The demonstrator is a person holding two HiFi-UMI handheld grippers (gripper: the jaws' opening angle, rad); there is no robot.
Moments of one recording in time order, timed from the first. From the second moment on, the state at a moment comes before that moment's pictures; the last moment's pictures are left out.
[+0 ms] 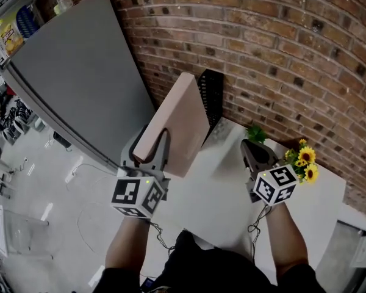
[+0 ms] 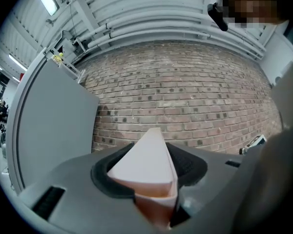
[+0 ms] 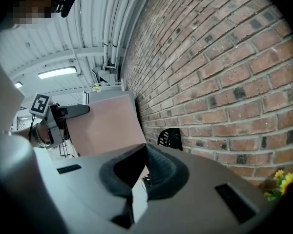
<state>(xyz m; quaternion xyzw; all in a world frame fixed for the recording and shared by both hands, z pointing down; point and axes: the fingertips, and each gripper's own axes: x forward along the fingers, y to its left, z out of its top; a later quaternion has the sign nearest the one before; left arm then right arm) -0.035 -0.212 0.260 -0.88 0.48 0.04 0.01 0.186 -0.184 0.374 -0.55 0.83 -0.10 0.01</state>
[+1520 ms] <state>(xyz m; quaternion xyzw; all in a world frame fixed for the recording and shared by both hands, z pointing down) 0.014 -0.407 0.277 -0.91 0.41 0.05 -0.01 0.178 -0.267 0.393 -0.67 0.73 -0.13 0.02</state>
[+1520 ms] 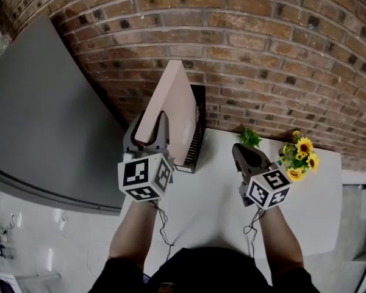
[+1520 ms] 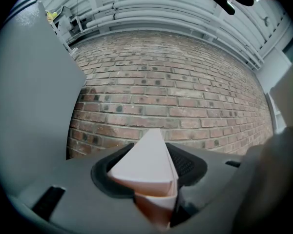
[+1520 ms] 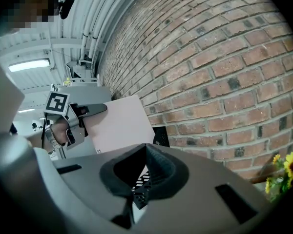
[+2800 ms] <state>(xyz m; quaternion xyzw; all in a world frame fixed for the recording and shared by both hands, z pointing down) 0.067 -0.438 0.391 -0.90 0.43 -0.02 -0.03 0.198 -0.257 0.416 -0.68 0.71 -0.16 0.01</state>
